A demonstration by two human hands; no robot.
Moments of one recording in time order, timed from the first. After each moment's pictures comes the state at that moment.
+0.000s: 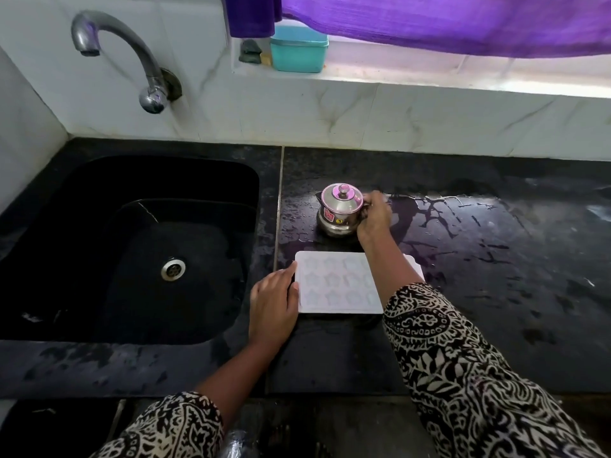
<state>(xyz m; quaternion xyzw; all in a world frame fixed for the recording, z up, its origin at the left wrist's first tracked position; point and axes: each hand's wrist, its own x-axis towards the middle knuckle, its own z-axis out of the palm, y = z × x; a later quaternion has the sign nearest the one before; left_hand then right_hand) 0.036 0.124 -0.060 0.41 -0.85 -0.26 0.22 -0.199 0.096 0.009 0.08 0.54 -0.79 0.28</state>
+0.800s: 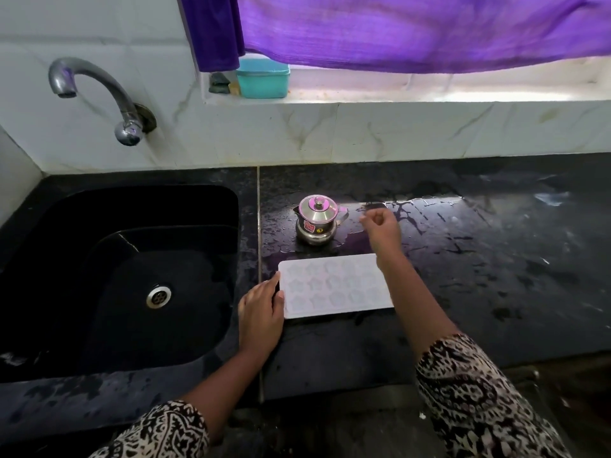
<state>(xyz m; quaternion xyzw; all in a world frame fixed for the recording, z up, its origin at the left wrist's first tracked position) 0.040 0.128 -0.047 0.41 -0.84 -0.30 0.20 -0.202 0.182 0.024 -0.13 0.78 -0.59 0.17</state>
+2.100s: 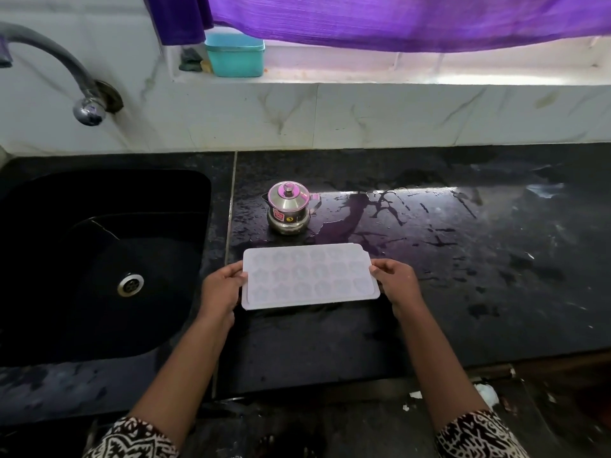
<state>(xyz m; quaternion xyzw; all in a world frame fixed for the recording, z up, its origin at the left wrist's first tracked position) 0.000 0.116 -0.027 0.55 -0.45 -0.66 0.25 -0.219 0.292 -0.037 -0.09 0.79 -0.55 0.27</state>
